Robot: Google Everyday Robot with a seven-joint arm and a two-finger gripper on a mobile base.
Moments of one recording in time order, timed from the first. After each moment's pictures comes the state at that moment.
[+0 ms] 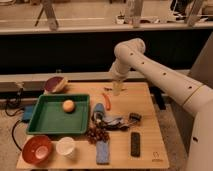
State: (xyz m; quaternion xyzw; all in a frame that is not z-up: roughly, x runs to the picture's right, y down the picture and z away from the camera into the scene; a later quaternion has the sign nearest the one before) arm 0.054 -0.029 0.781 -0.23 -0.15 -0.08 0.96
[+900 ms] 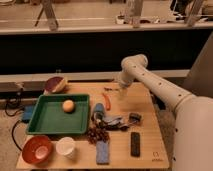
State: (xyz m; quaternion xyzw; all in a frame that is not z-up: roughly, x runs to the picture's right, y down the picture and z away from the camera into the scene) arm 0.094 0.005 0.907 -0.24 -0.14 -0.03 0.96
